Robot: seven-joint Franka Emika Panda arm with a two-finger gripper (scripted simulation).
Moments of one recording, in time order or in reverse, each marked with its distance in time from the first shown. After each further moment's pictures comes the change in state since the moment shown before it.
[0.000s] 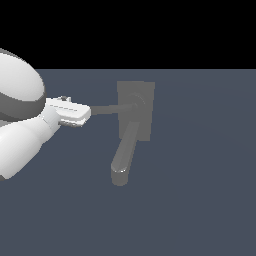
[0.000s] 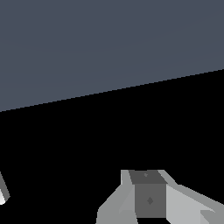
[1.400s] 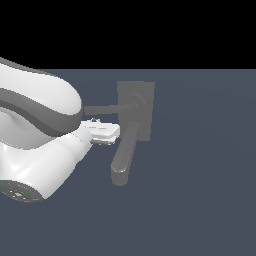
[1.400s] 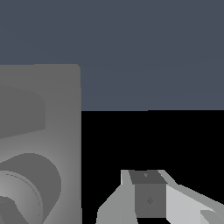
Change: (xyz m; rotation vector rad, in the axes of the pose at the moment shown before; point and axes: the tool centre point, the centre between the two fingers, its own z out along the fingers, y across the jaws) arm 0.053 -0.108 -0.017 0.116 0.160 -0.189
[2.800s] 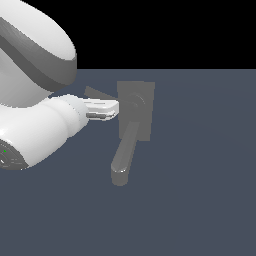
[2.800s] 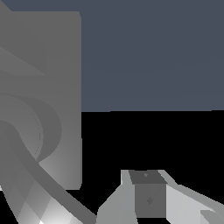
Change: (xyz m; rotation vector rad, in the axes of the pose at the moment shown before) arm -0.072 0.000 -0.001 0.002 0.013 0.000
